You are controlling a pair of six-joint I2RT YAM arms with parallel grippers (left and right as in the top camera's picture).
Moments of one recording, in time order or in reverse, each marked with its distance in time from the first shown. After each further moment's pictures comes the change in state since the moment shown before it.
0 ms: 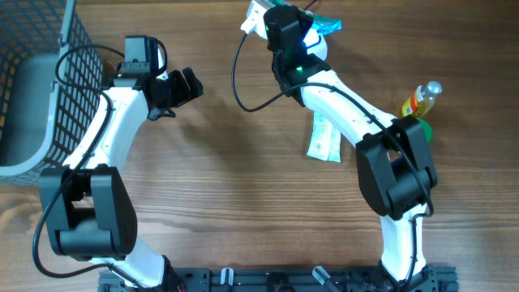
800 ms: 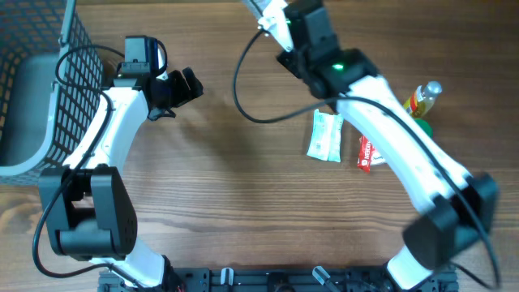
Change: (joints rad) left arm 0.000 0.000 0.000 0.001 0.000 0.000; right arm 0.000 -0.386 0.014 -0.743 -0.304 0.533
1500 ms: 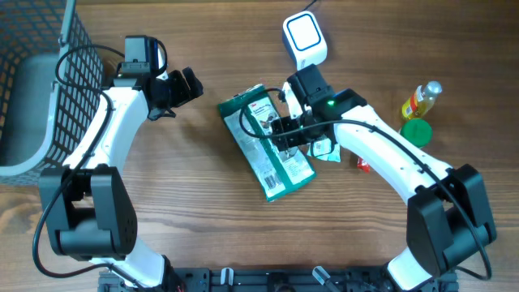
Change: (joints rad) left arm 0.000 0.000 0.000 -0.001 0.000 0.000; right arm 0.001 -0.005 -0.421 -0.062 -0.470 0.655
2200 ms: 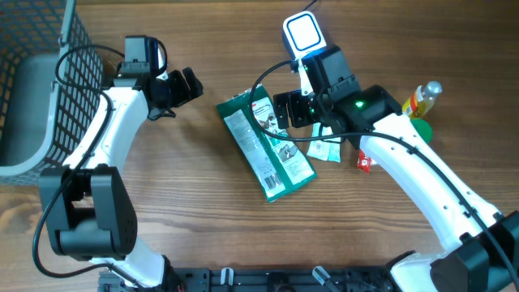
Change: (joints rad) left arm 0.000 0.000 0.000 0.000 0.000 0.000; right arm 0.000 -0.186 0.101 -0.009 0.148 0.020
